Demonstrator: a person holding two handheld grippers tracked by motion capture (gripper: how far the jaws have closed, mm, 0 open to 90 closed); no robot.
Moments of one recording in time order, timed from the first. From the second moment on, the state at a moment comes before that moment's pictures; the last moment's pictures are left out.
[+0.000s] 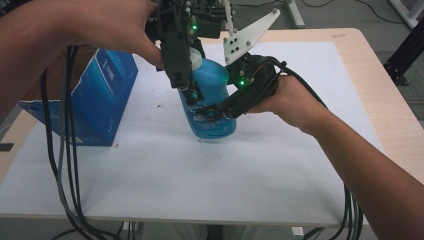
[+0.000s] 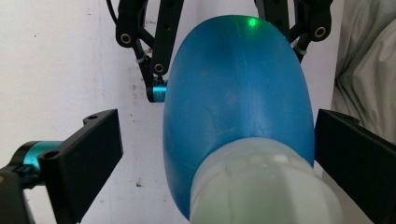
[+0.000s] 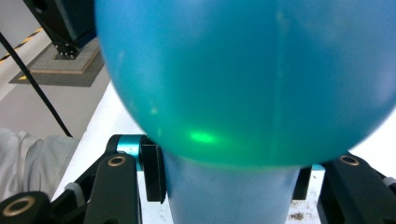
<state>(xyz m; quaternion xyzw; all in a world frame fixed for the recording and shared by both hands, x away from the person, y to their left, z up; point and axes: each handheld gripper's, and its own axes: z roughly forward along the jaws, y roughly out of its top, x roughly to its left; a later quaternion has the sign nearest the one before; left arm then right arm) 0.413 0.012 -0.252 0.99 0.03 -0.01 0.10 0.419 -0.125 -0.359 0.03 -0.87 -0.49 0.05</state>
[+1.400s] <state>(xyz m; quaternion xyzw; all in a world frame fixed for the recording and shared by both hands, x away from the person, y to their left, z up) 0.413 0.009 -0.253 1.00 0.02 -0.01 0.09 0.418 -0.125 -0.358 0.03 -0.87 -0.49 0.05</state>
